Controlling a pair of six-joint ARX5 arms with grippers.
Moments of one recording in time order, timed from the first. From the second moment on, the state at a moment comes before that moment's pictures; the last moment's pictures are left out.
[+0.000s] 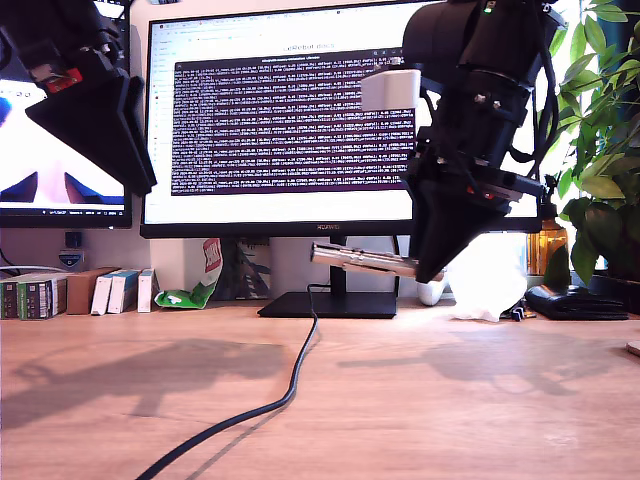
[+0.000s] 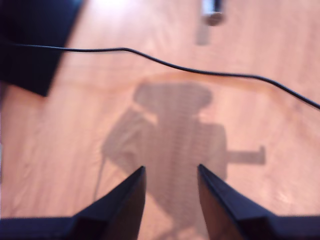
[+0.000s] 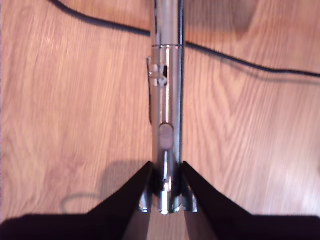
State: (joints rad) left arm -0.50 1.39 1.15 -0.84 0.16 0.88; right arm 0.51 1.71 1.28 -0.76 -0.17 -1.26
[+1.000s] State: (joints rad) left arm -0.64 1.50 1.15 -0.72 0.13 0.89; right arm 0.66 1.71 1.28 -0.61 -0.20 -1.17
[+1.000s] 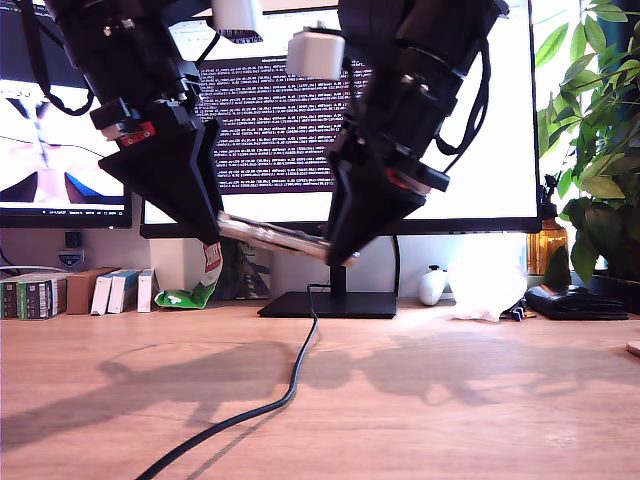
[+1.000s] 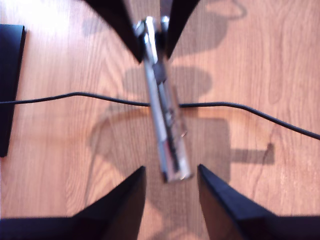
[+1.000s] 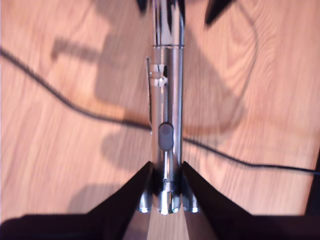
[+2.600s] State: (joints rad) left arm -0.65 1.50 1.16 -0.71 0.11 0.88; right arm 0.71 1.71 1.28 -0.53 -0.20 -1.15
